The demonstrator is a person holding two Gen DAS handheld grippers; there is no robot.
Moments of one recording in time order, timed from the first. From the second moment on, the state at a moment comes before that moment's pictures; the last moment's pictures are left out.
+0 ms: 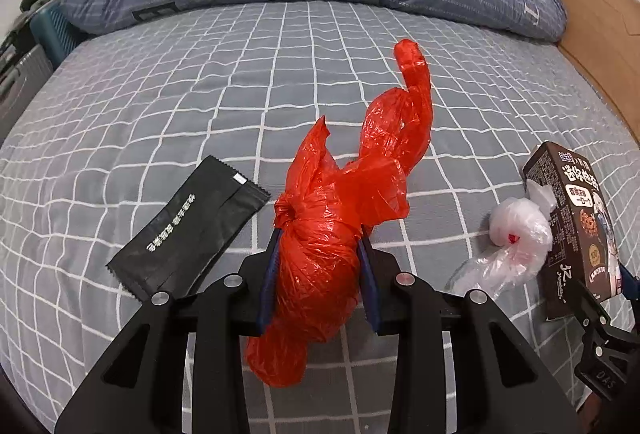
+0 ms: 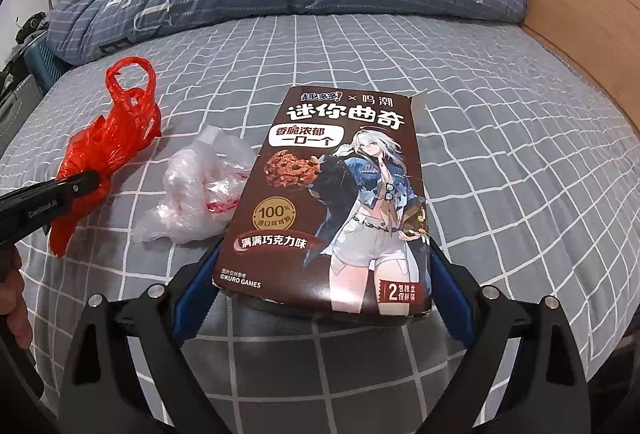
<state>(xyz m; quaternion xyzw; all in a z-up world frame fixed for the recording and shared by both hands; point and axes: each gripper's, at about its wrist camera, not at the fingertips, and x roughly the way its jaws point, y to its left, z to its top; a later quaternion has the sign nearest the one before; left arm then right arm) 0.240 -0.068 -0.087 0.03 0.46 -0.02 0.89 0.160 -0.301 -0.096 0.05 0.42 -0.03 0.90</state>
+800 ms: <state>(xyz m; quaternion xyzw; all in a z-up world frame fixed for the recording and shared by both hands) 0.170 -0.059 -0.040 0.02 0.44 -0.01 0.90 0.113 -0.292 -0.061 0.04 0.40 -0.01 0.91</state>
